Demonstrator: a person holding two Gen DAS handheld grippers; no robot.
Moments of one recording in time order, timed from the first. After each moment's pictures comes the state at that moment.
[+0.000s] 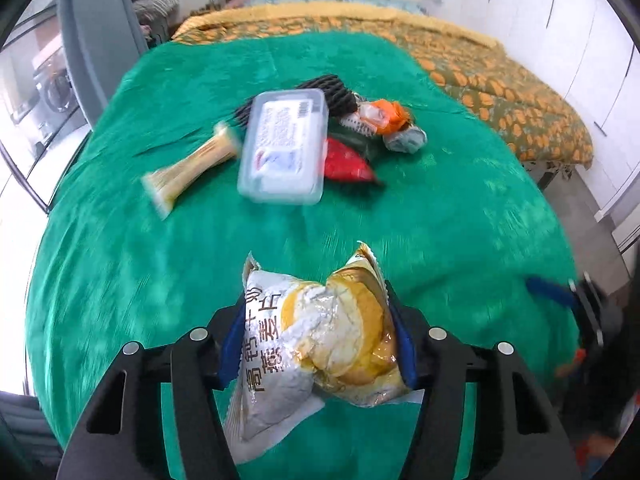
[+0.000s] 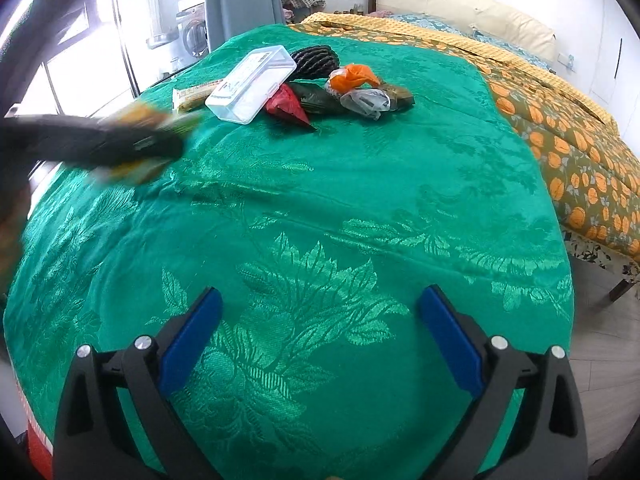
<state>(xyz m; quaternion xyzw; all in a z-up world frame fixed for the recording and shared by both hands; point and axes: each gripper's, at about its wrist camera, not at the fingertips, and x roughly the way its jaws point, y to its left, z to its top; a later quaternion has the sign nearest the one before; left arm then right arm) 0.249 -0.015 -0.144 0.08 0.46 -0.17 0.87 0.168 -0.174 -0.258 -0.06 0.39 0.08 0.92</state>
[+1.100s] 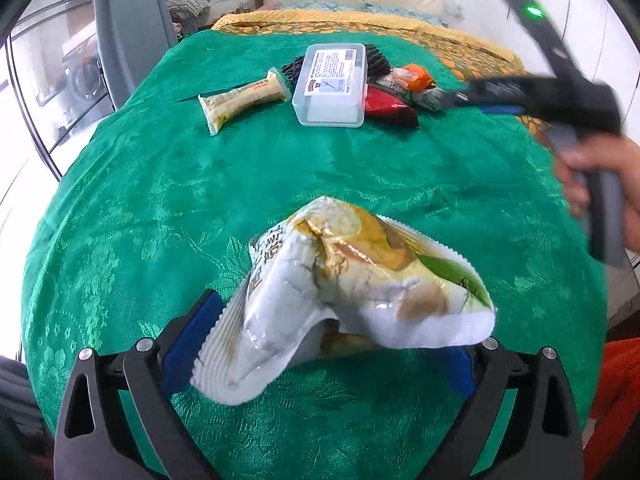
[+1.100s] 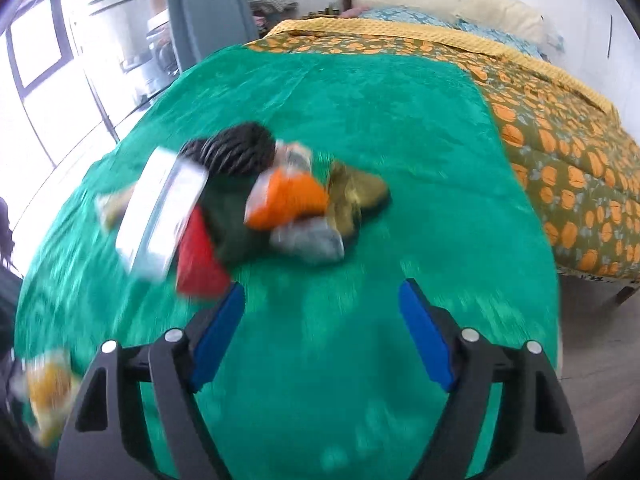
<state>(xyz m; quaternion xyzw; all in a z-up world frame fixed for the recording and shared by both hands) 0.199 0.023 -0.187 0.06 0.44 -0.14 0.88 0.322 -0.198 -0.208 -0.01 0.39 0.06 0.92</state>
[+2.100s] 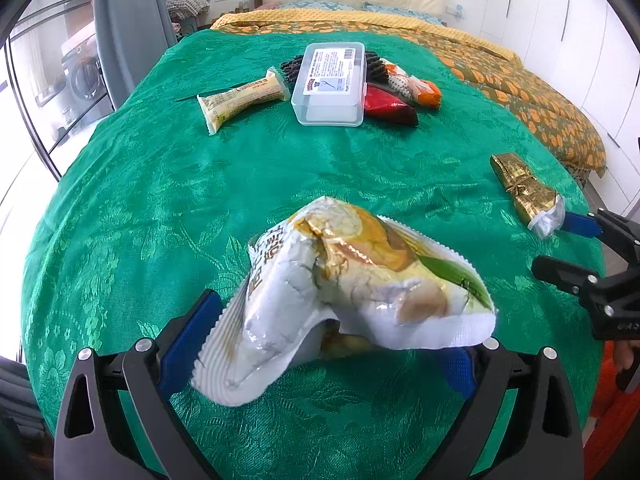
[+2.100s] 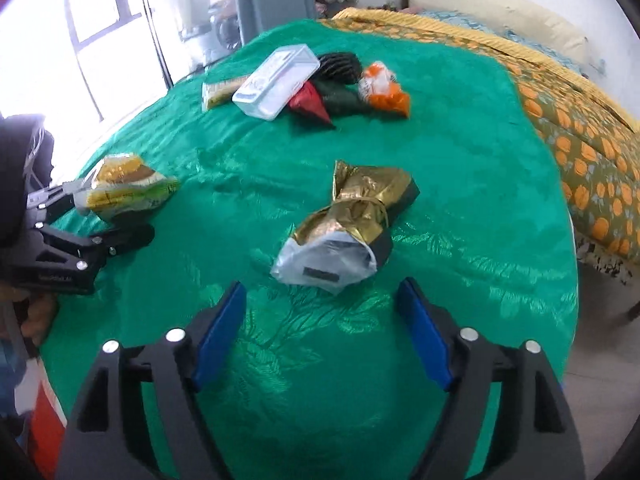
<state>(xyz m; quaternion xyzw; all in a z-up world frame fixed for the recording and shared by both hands) 0.200 0.023 -0.187 0.07 0.45 -0.14 0.88 0.165 -0.190 -0.248 -0.05 0.40 0.15 0.90</state>
